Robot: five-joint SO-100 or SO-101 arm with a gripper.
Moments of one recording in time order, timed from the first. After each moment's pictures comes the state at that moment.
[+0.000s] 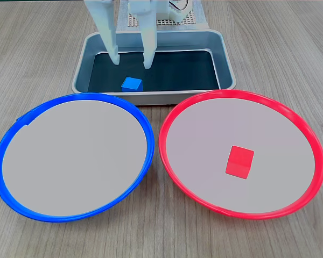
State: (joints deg) arm 14.2 101.3 115.8 62.9 -91.6
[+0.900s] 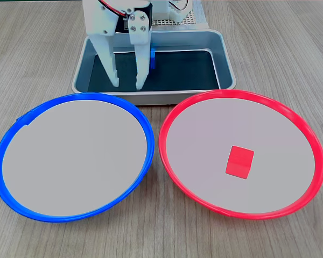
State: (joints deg) arm 14.2 95.9 121.9 51.9 -97.9
